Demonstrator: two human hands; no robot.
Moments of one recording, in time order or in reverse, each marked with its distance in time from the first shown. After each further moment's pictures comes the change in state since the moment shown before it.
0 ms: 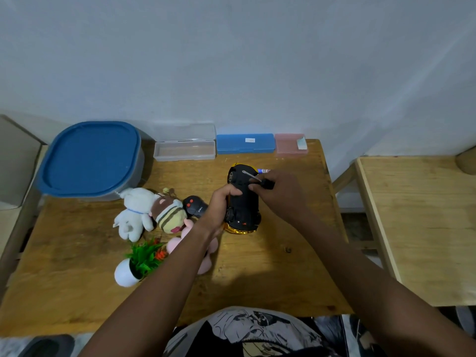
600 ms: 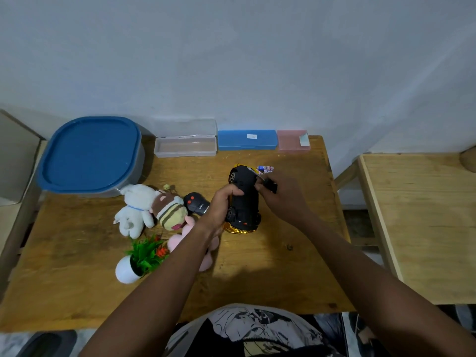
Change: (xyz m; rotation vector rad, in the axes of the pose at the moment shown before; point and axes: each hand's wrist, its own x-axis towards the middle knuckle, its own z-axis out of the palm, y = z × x) left_hand 0.004 -0.006 -0.004 0.071 0.083 -0.013; right_hand 0.001 0.026 0.016 0.030 -0.039 -0.040
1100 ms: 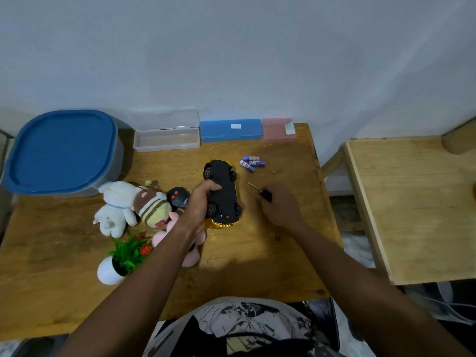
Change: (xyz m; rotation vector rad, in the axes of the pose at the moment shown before) left_hand 0.004 -0.013 -0.011 -0.147 0.068 0.010; right_hand -0.030 0.066 0.020 -0.189 -0.050 0.285
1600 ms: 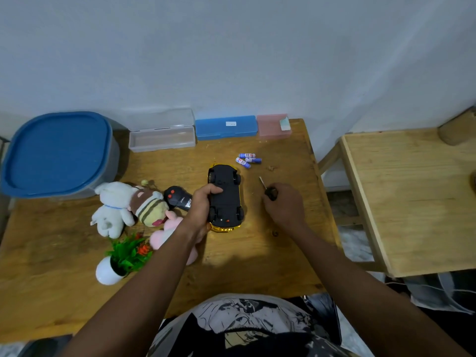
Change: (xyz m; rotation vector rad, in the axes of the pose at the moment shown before) left_hand -0.004 -0.014 0.010 0.018 0.047 -0.085; right_hand -0.013 0.013 0.000 -0.004 0.182 0.099
